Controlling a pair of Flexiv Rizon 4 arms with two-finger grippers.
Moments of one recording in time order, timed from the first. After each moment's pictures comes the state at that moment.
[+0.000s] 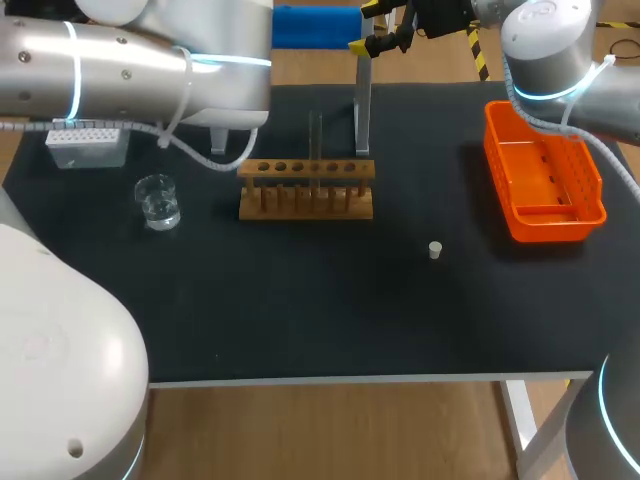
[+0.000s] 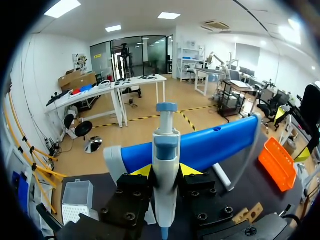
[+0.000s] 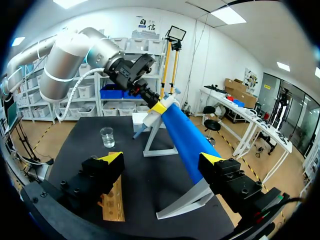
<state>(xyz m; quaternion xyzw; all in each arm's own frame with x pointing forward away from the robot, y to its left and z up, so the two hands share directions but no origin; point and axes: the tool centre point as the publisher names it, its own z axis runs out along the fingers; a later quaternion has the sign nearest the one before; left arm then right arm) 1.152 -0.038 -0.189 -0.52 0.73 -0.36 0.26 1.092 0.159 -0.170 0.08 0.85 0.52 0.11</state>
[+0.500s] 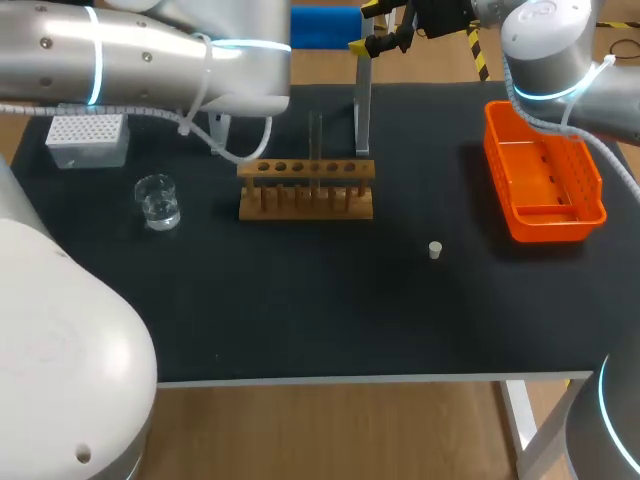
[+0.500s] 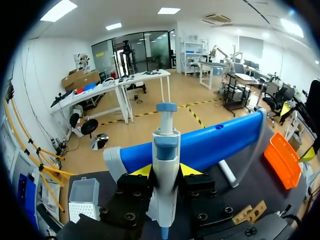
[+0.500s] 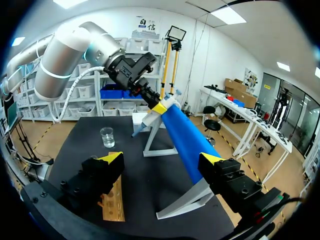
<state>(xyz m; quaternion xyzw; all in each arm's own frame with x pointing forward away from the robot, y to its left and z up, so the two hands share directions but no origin) 1.151 -0.040 -0.190 -0.53 0.74 -0.32 0.27 1.092 0.159 -0.170 0.08 0.85 0.52 0.11</state>
